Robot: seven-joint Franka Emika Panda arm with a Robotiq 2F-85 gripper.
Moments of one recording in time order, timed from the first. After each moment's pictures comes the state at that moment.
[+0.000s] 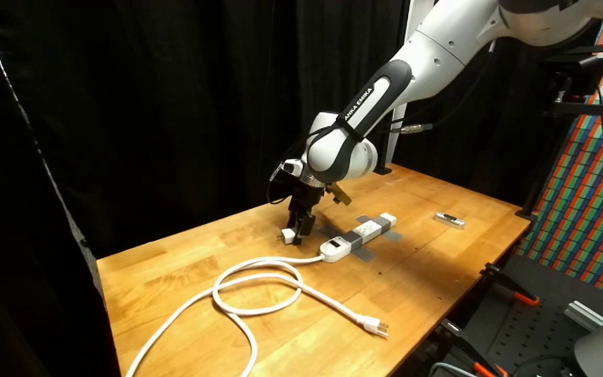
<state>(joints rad) -0.26 0.81 0.40 -1.91 -0.12 2.81 -1.03</state>
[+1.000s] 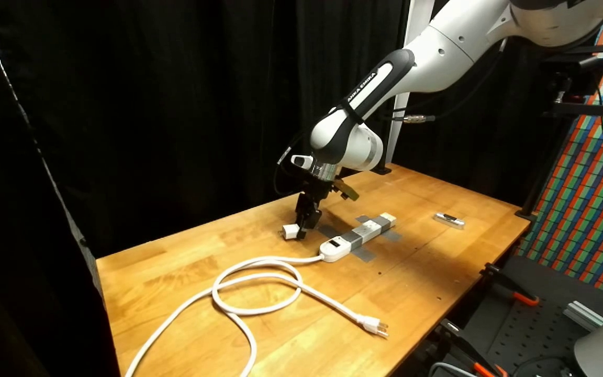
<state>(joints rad) -0.37 0.81 0.47 -1.90 0.07 2.70 -1.22</state>
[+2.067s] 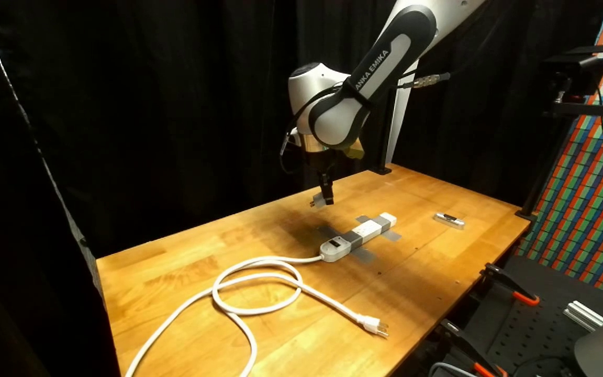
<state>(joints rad) 0.18 0.53 -0.05 -1.91 -0.45 2.36 -0.42</state>
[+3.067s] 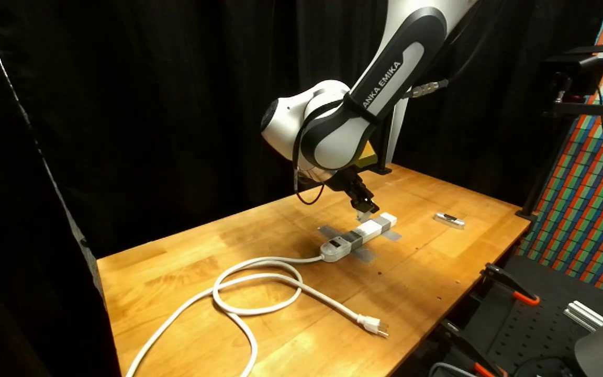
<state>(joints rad) 0.24 0.52 0.06 -1.95 -0.71 1.79 -0.18</state>
